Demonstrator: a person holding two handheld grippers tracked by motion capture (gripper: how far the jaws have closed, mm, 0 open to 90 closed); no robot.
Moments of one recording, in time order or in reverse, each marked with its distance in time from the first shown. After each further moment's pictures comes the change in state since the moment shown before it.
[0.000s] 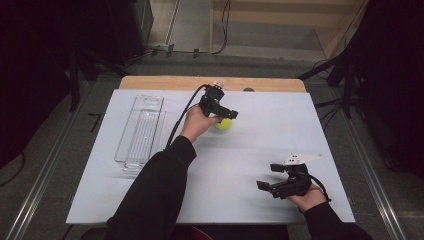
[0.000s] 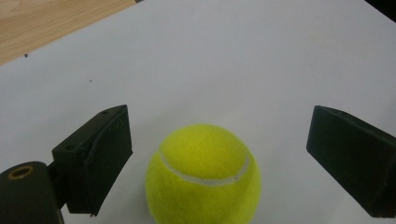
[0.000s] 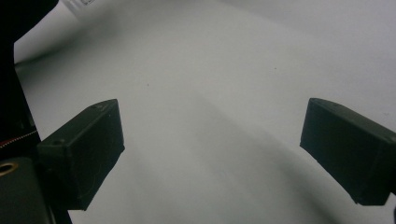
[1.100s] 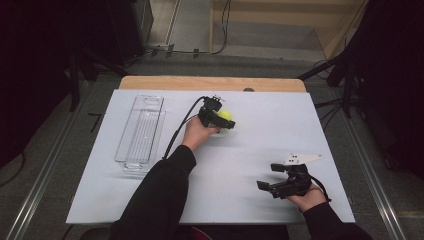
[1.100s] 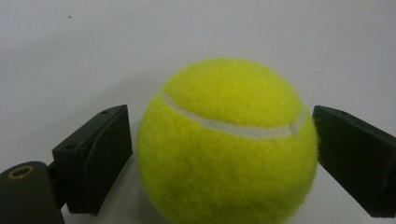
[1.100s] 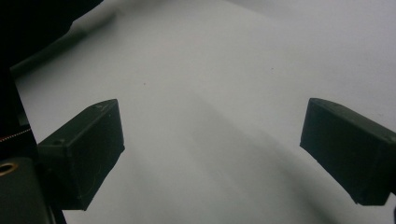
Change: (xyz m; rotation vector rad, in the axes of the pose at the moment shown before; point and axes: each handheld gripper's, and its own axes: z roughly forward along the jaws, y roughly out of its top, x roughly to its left) left arm 0.007 -0.035 0.030 0.037 0.005 -0.045; right arm 0.000 0.000 0.000 0.003 -0.014 -0.012
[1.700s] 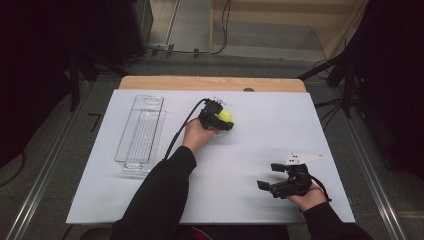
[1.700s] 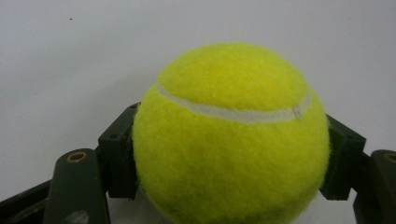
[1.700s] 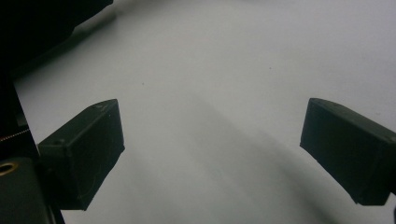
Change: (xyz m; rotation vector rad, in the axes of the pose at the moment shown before) left arm -0.005 -0.004 0.002 -0.012 0.050 0.062; right arm -0.001 0.000 0.000 -0.001 -0.002 0.002
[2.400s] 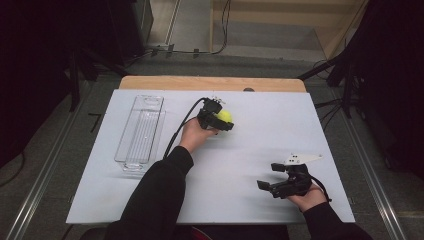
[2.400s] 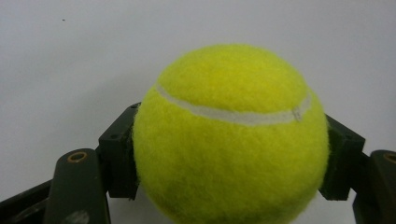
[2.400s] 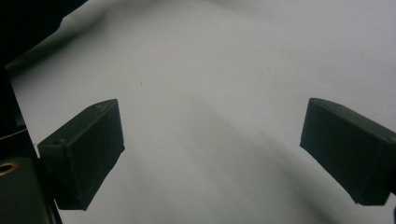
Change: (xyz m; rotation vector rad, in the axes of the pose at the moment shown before) left arm -0.006 0.002 -0.021 0.011 -0.047 -0.007; right arm 0.000 0.000 0.000 0.000 -0.007 -0.003
